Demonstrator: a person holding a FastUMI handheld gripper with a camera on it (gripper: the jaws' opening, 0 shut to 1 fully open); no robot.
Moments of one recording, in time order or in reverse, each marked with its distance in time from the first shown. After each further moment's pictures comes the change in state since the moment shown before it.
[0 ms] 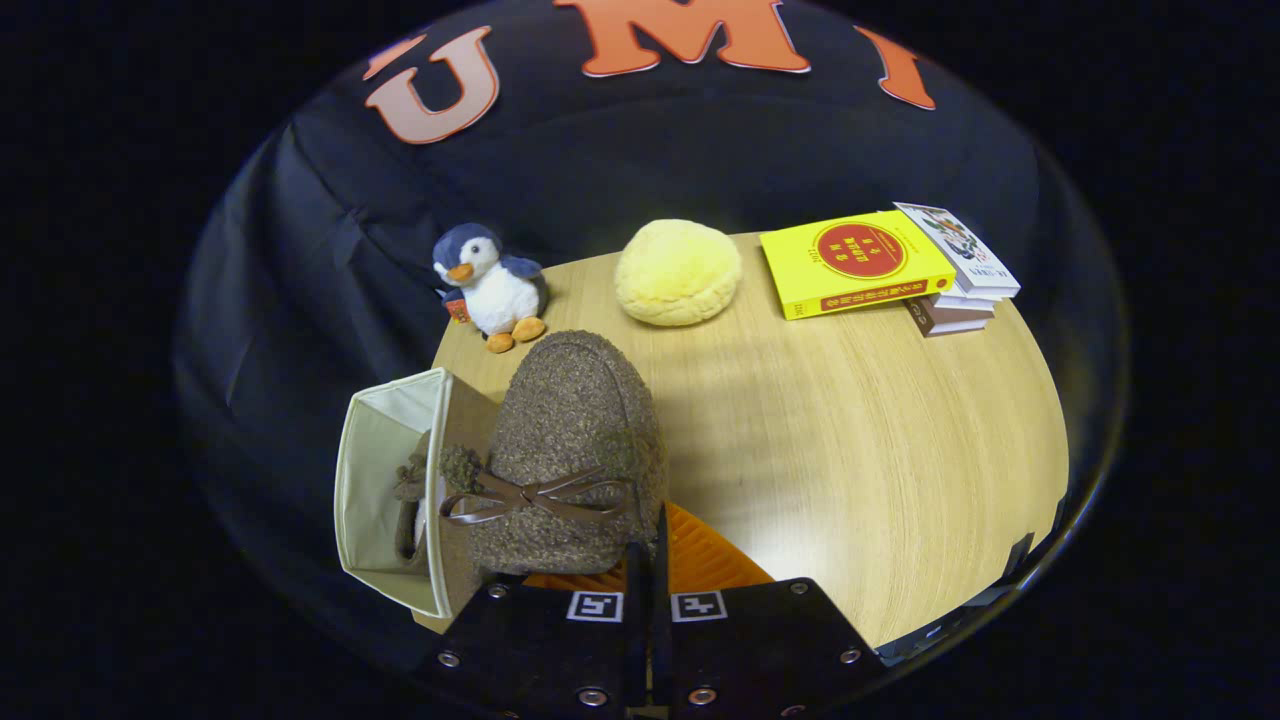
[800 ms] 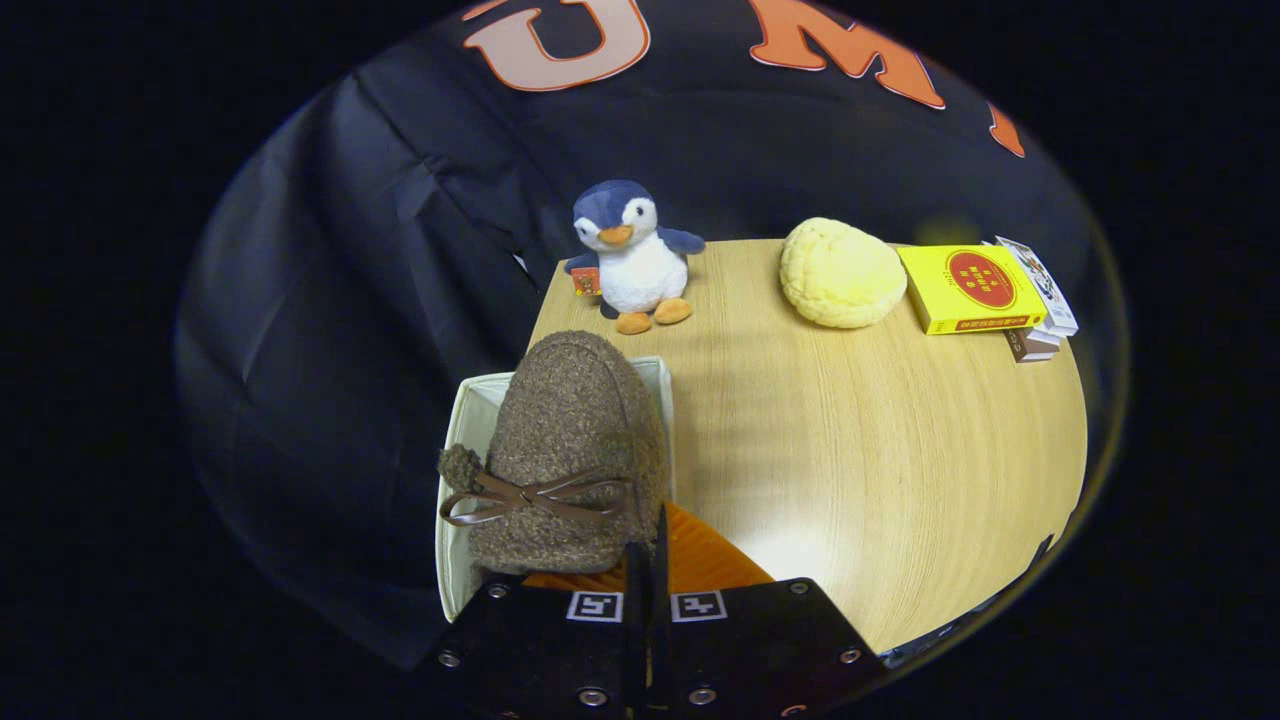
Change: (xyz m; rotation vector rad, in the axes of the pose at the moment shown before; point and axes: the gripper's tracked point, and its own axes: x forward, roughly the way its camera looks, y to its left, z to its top) arm 0.029 0.168 -0.002 -0.086 0.053 0.069
